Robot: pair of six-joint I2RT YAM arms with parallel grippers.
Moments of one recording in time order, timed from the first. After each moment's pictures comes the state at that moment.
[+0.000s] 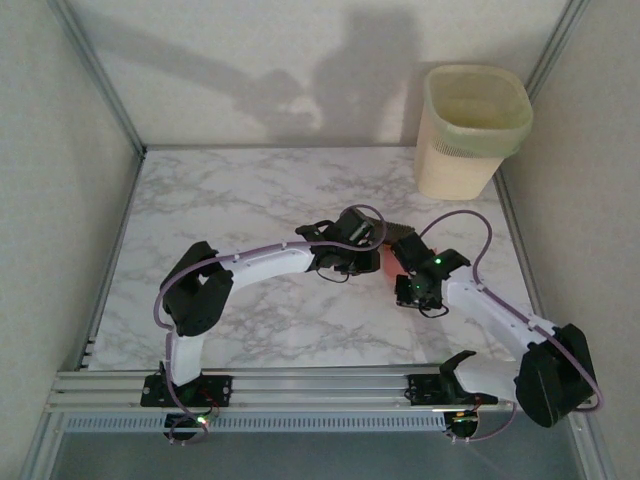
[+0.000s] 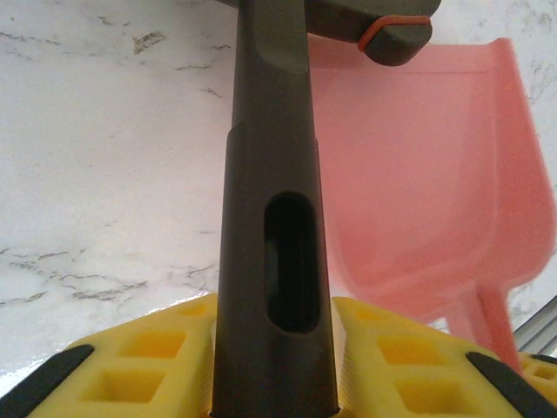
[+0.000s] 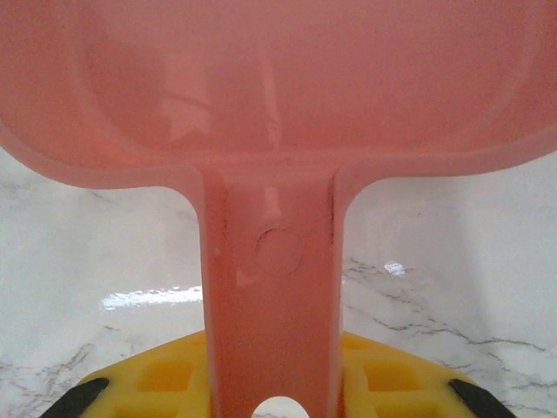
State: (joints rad) left arm -0.90 1.95 1.47 -0.43 0.14 -0.89; right arm 0.55 1.21 0.80 -0.99 0.10 0.64
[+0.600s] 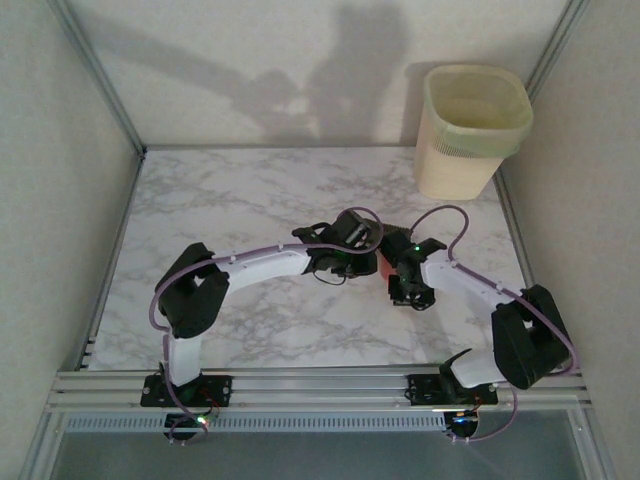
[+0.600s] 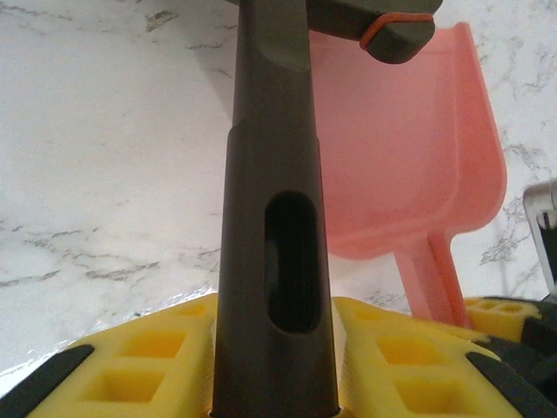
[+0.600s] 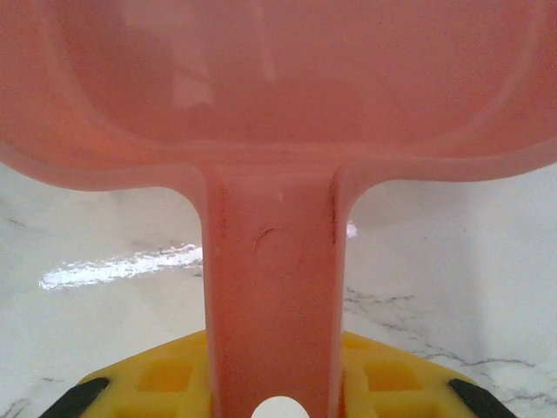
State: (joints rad) left arm -0.90 1.92 1.42 -0.42 0.15 -0.88; right arm 0.56 1.43 0.87 -0.99 0.14 0.62
